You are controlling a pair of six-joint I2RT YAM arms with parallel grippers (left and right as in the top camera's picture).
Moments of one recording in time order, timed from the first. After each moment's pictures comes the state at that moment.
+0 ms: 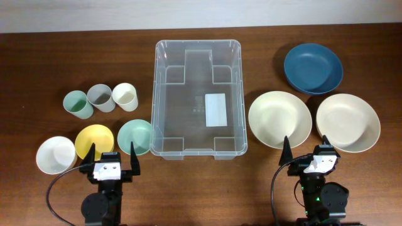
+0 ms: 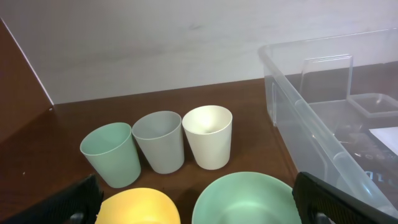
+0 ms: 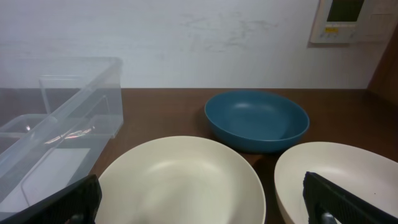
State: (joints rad) left arm 0.03 0.01 0.01 -0.08 -0.03 0.14; right arm -0.02 0.01 0.01 -0.07 0.01 -0.01
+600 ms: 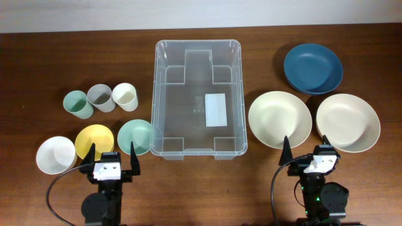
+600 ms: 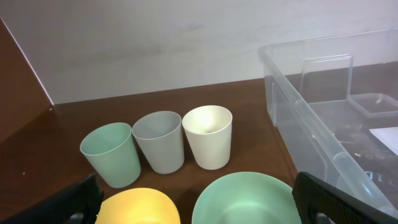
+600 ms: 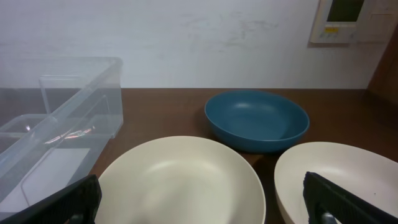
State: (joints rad) left arm 0.03 0.01 0.01 -0.08 -0.03 0.14; right arm -0.02 0.01 0.01 -0.07 0.01 -0.01
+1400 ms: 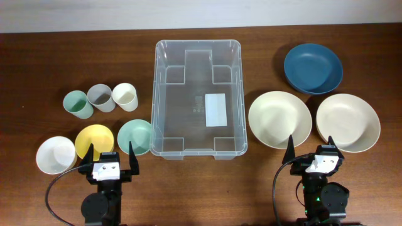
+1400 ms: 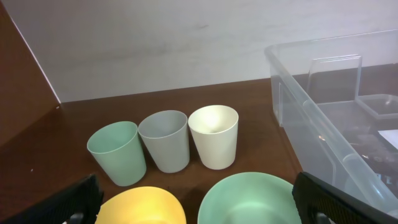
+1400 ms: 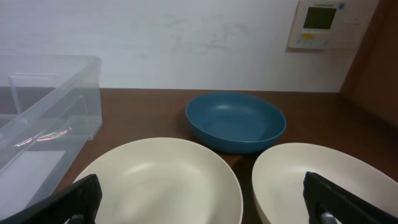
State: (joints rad) left arm 0.03 0.01 0.01 -0.08 -0.06 0.14; right arm -0.02 0.01 0.01 -0.07 0.08 -0.04
